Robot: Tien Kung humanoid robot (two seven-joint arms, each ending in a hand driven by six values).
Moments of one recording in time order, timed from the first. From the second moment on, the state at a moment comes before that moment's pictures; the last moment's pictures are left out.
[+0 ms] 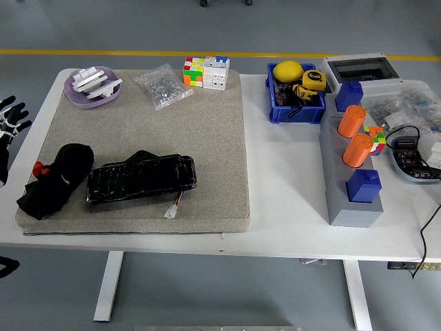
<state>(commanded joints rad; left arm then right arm) -0.02 0.24 -1.65 -1.30 1.05 -0.01 -0.27 -0.07 -0.13 1.60 0.18 -0.56 -0.20 -0.05</state>
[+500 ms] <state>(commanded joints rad) 0.00 0.24 -1.65 -1.29 1.08 -0.02 -0.26 -0.08 -0.14 1.57 0.18 -0.57 -0.18 -0.06</state>
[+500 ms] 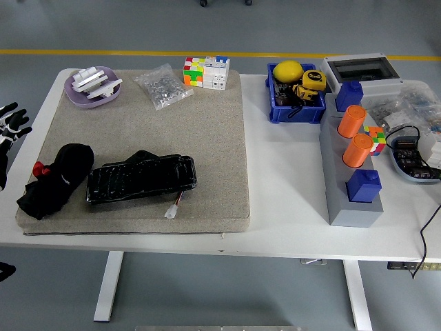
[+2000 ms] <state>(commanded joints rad) -0.04 0.25 -1.61 -1.30 1.08 -0.03 -0.25 -0.07 -0.13 1.64 0.18 -0.61 -0.17 -0.05</state>
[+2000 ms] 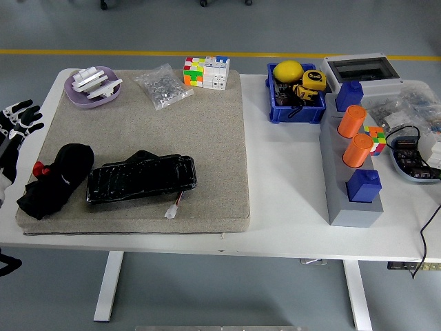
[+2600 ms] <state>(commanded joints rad) 0.03 0.43 -1.57 -1.44 0.99 -0.06 -0.13 -0.06 -0.14 1.62 0.18 -0.57 -0.17 -0.05</state>
